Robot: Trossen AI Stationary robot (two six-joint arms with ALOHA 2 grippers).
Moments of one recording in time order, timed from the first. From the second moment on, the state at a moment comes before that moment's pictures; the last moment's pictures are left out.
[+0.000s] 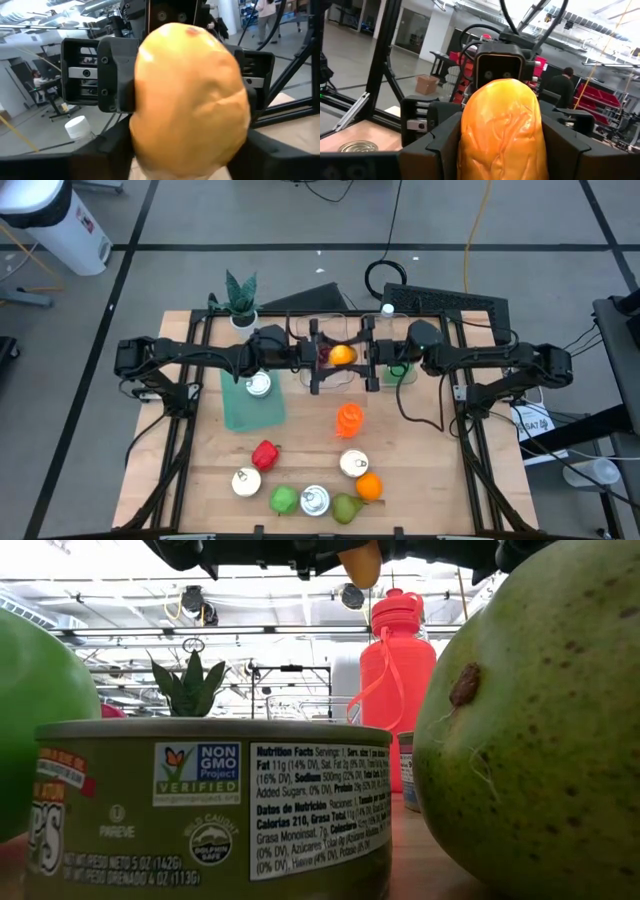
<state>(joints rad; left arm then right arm) 0.15 1.57 1.07 0.57 0.14 0.31 -0.22 1.31 0.82 0.71 -0.37 -0.30</state>
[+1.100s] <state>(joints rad) 0.47 1.51 1.06 -0.14 0.15 0.18 -0.18 0.86 0.82 -0.10 -0.34 -0.37</state>
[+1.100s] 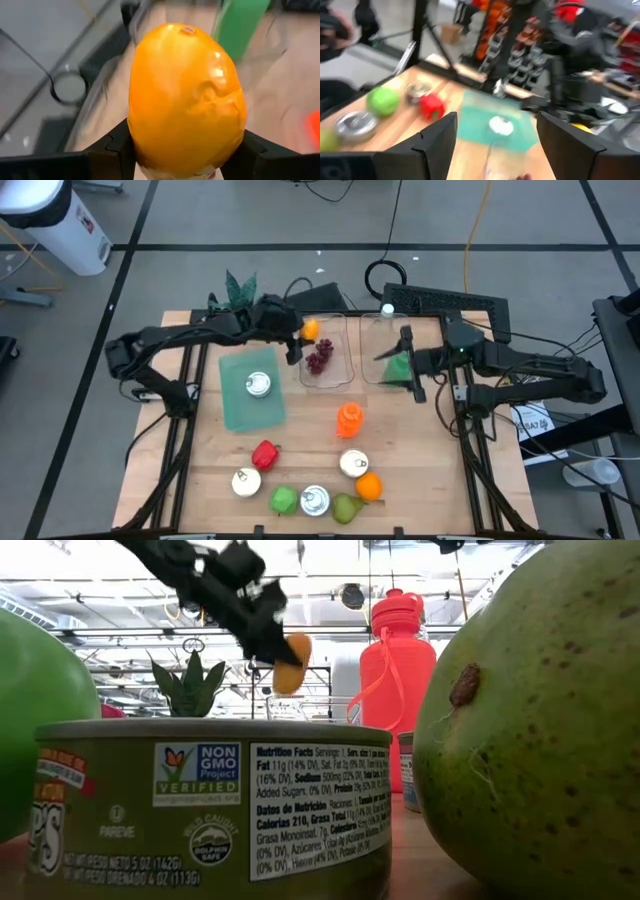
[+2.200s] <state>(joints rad) 0.57 1.68 1.07 -0.12 0.24 0.20 0.07 0.58 0.84 -0.71 -0.02 -0.33</state>
